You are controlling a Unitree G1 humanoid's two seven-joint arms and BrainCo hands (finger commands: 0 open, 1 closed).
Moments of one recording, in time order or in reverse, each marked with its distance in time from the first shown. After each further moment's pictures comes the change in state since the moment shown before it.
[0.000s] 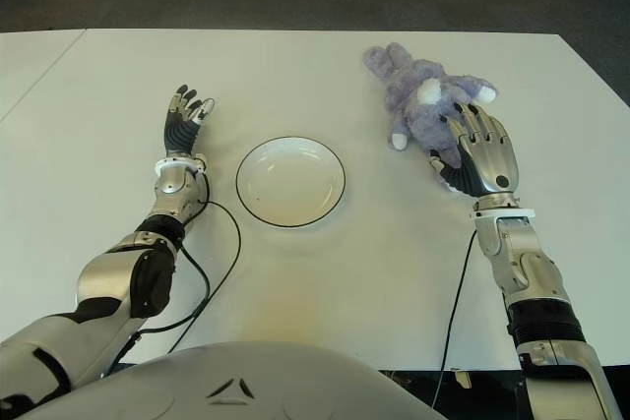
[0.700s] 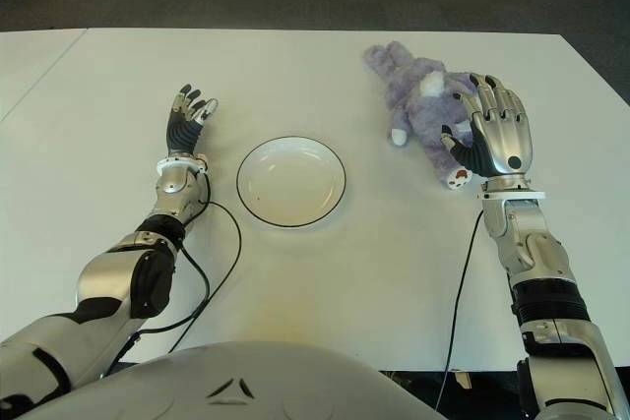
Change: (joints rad) left arm 0.000 0.000 -0.021 0.000 -0.001 0.000 0.000; right arm -0.086 -0.038 0.005 0.040 0.000 0.000 -0.088
